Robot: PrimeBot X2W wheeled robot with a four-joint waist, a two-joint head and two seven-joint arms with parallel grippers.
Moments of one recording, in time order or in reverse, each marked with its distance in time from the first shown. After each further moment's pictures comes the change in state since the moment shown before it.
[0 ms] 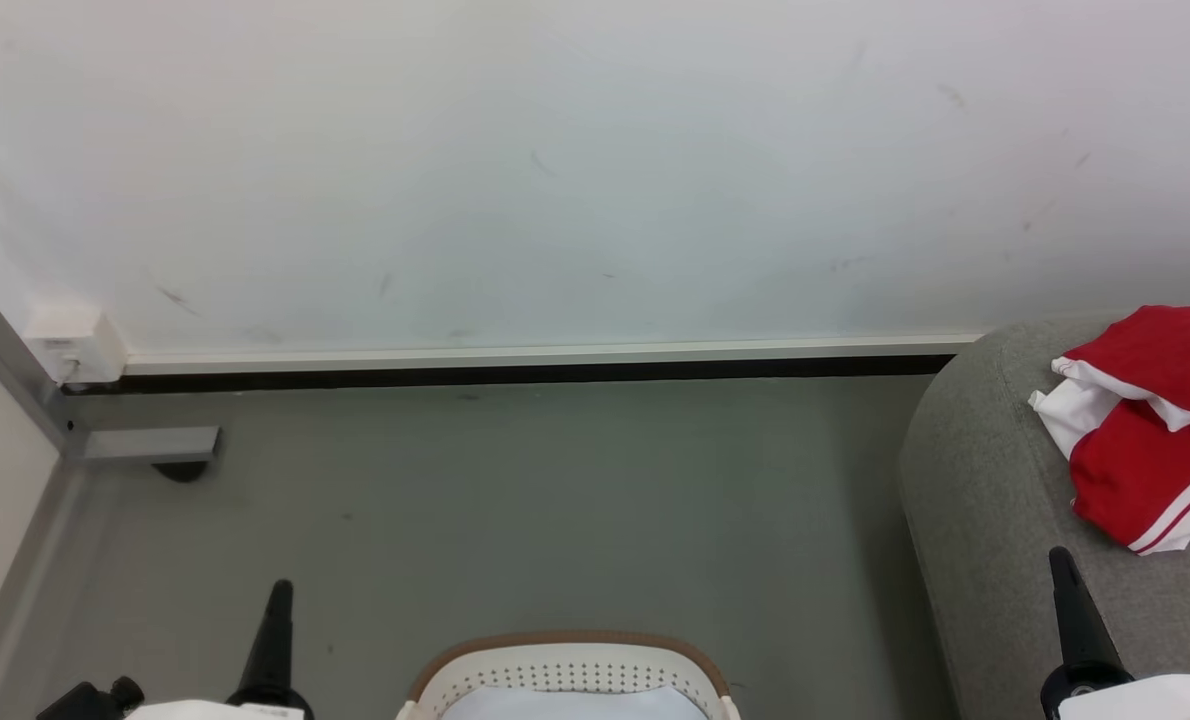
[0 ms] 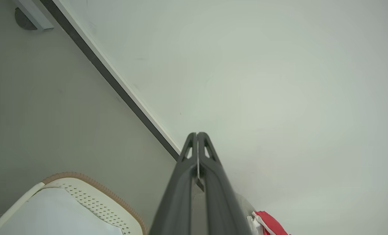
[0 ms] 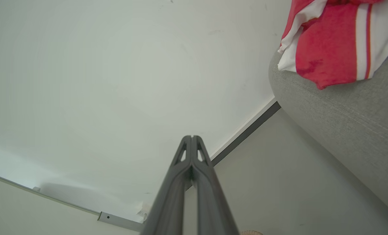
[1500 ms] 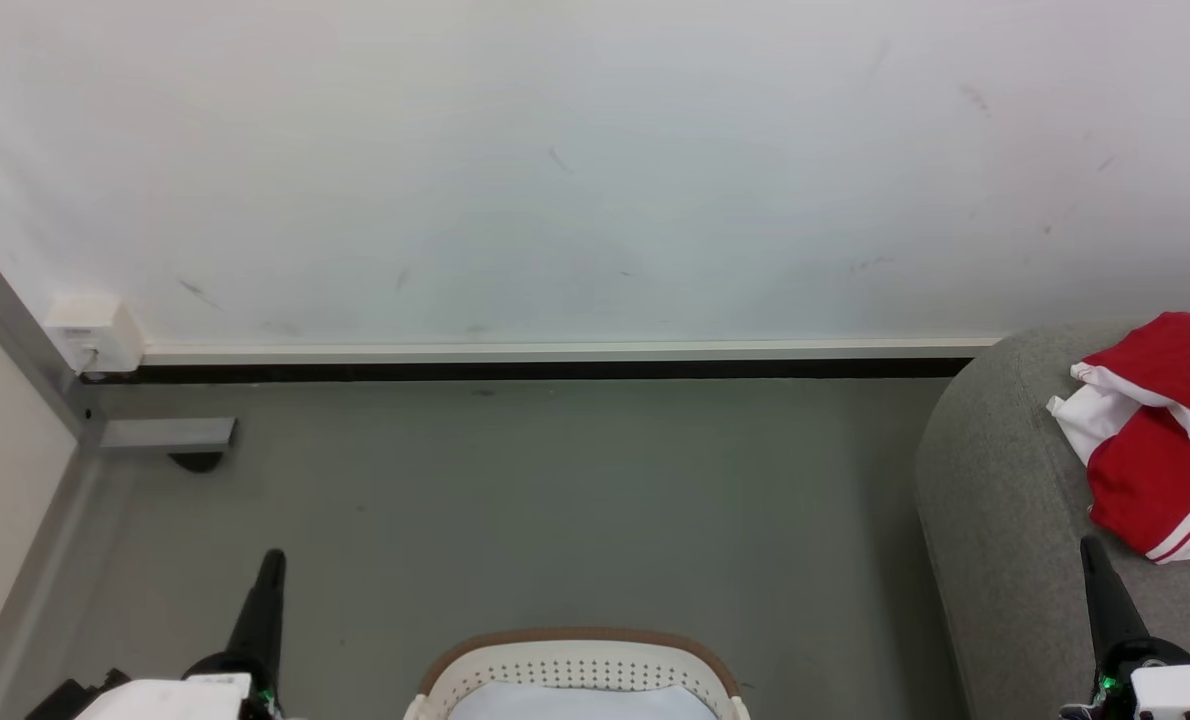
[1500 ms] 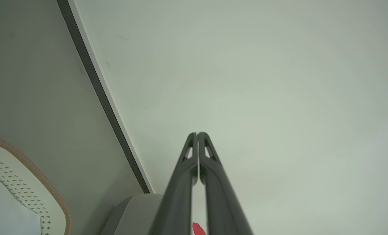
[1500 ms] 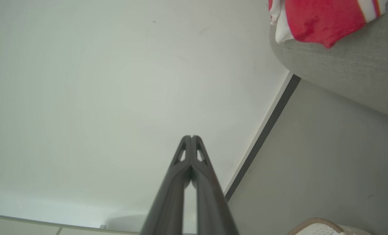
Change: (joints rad) left arm -0.052 -0.005 0.042 0.016 -0.382 -0.019 0.107; right arm -0.031 0.025 -0.092 0.013 0.355 0.000 0.102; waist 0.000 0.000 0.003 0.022
